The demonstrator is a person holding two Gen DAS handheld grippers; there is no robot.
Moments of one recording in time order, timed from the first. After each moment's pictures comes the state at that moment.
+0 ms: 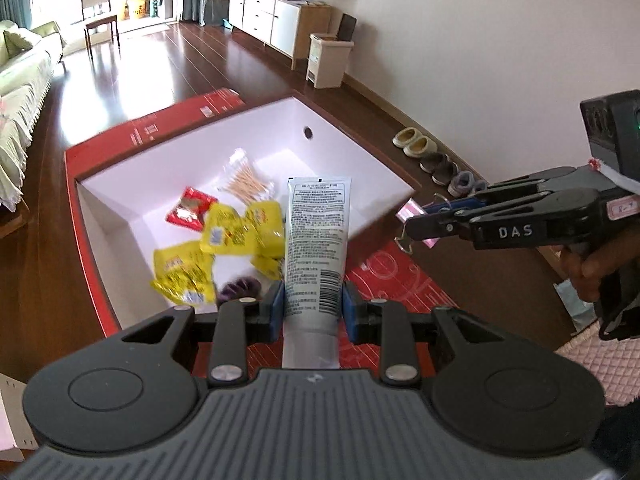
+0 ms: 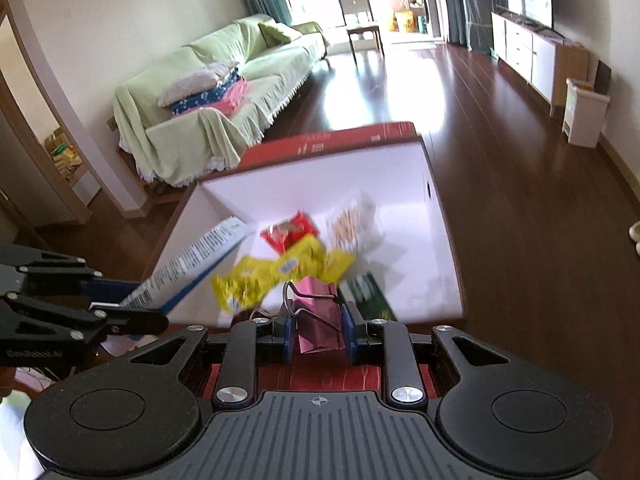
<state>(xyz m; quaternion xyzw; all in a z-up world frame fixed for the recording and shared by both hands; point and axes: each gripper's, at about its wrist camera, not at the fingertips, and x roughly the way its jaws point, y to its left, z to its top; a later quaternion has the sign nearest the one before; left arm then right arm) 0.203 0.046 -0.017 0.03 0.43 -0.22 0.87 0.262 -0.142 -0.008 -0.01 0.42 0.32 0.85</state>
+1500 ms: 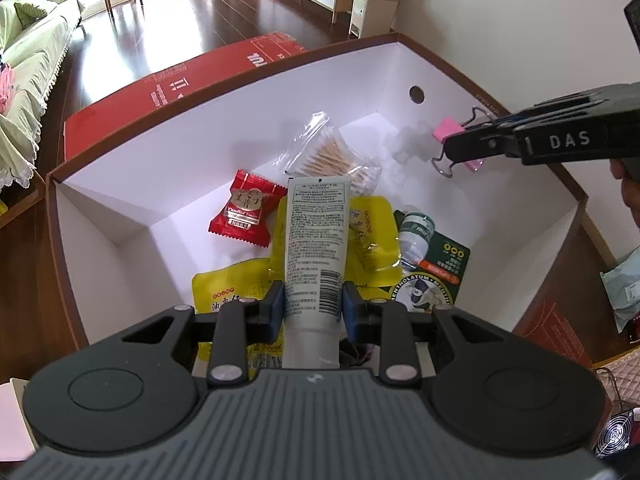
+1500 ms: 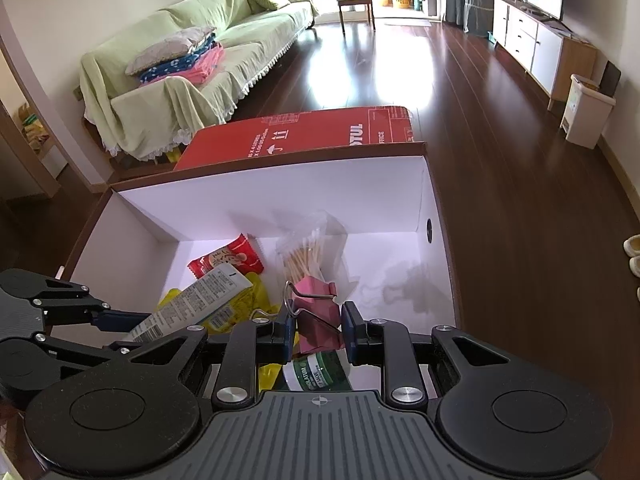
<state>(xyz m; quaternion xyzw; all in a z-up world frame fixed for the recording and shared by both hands) 0.330 0.061 -0.113 0.05 0.50 -0.17 0.85 0.386 -0.090 -0.073 -0.06 0.46 0.30 0.84</state>
